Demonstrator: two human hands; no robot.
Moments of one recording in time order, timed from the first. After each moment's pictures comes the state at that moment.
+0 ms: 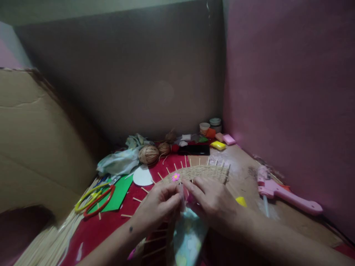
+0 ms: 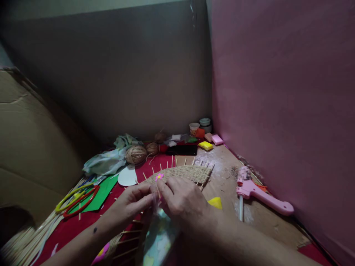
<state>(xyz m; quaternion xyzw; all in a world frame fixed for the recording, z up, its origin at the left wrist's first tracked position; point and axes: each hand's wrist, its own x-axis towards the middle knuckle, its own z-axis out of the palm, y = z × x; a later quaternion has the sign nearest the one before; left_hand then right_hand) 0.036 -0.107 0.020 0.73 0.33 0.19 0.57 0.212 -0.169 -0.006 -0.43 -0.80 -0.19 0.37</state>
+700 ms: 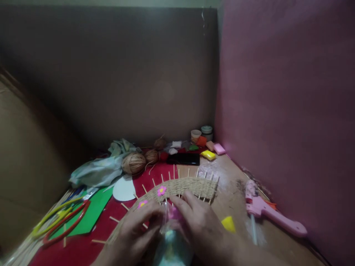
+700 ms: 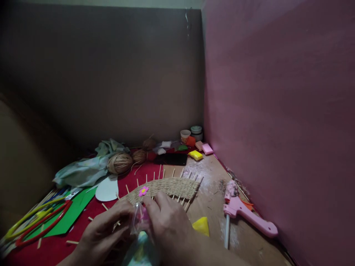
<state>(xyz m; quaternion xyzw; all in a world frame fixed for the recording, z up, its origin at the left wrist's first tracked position) 0.013 -0.093 -0.022 0.83 0.31 0.32 0.34 0.212 -0.169 -0.012 -0.50 -0.78 -0.04 0.38</state>
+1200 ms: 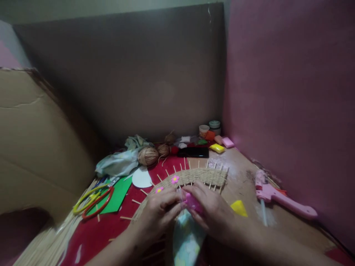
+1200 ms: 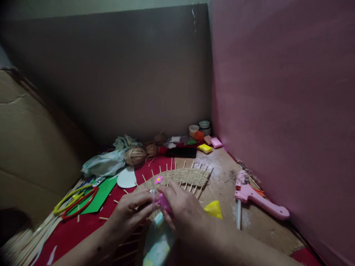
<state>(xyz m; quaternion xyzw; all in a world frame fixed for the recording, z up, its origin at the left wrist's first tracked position) 0.028 -0.108 0.012 0.89 0.25 0.25 0.30 0.208 -0.174 -0.020 -0.47 -0.78 0.05 0.40</state>
